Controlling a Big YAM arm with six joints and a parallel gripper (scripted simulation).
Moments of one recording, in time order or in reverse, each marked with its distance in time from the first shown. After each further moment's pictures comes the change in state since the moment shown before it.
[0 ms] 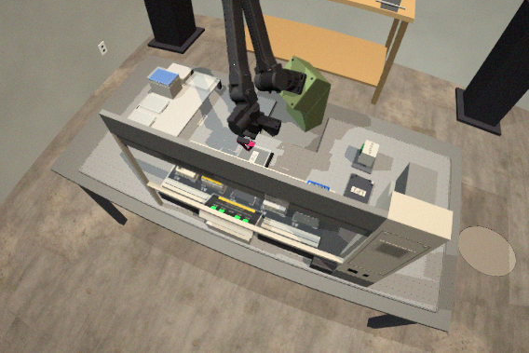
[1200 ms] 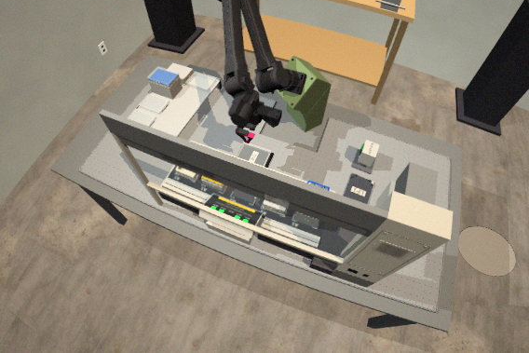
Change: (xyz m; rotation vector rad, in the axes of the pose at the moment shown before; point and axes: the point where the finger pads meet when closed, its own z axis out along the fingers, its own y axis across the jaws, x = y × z) arm 0.001 -0.001 -0.053 0.001 -0.001 -0.006
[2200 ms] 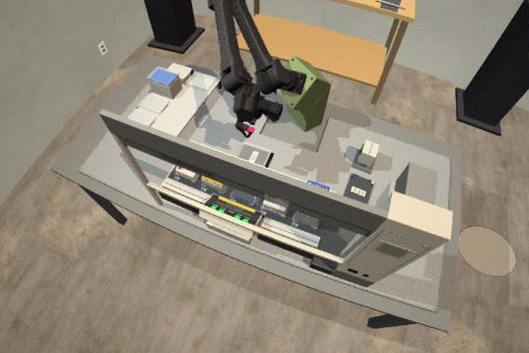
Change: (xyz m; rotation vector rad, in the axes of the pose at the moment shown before) arm -0.002 0.002 -0.031 -0.005 -0.003 0.033
